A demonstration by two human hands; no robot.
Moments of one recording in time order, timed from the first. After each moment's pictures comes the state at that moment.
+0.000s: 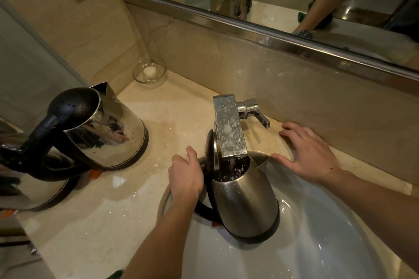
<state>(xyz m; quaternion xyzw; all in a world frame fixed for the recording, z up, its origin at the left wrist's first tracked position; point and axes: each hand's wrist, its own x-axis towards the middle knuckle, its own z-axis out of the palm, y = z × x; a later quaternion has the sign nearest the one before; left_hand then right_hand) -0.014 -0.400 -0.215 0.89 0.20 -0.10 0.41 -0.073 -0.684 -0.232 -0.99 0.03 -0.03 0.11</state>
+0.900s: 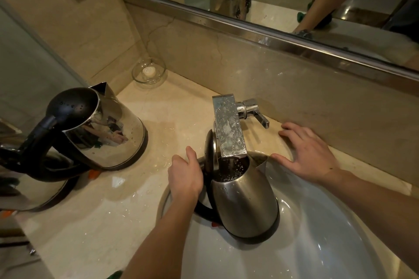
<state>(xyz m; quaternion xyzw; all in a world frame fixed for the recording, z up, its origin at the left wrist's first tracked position) -0.015 -0.400 -0.216 0.89 0.19 -0.09 0.41 -0.073 -0.684 -0.232 -0.99 0.03 -0.03 0.11</state>
